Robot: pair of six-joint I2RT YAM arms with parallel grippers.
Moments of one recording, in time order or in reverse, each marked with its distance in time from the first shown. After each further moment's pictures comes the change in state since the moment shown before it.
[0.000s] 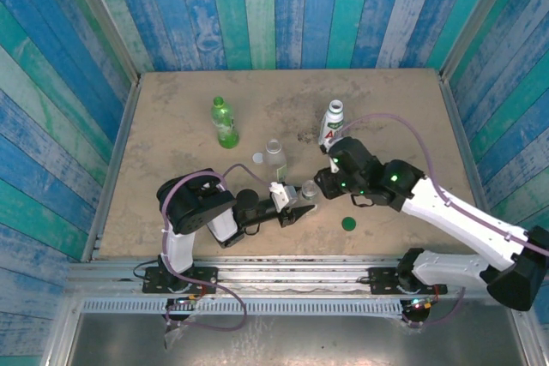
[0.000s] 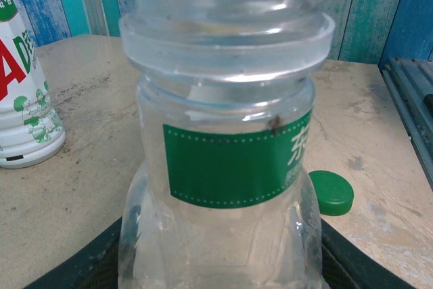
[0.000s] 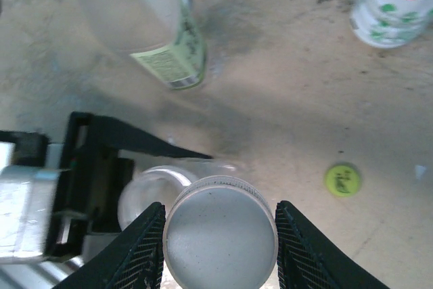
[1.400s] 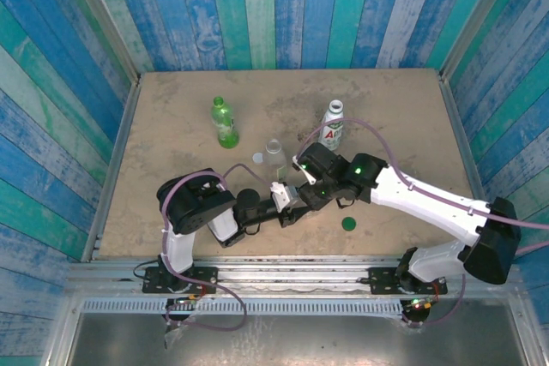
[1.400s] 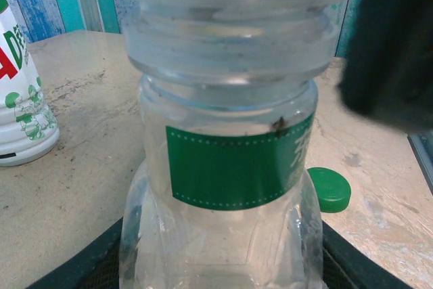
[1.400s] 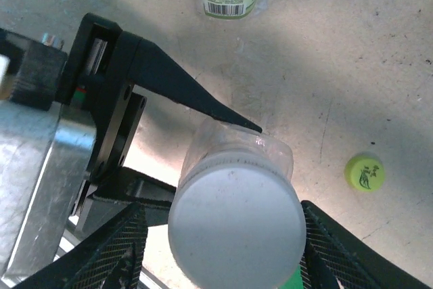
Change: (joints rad) left arm 0.000 0.000 0.007 -0.019 0.011 0.000; right arm 0.091 0.193 0.106 -0.130 -0.007 -0.183
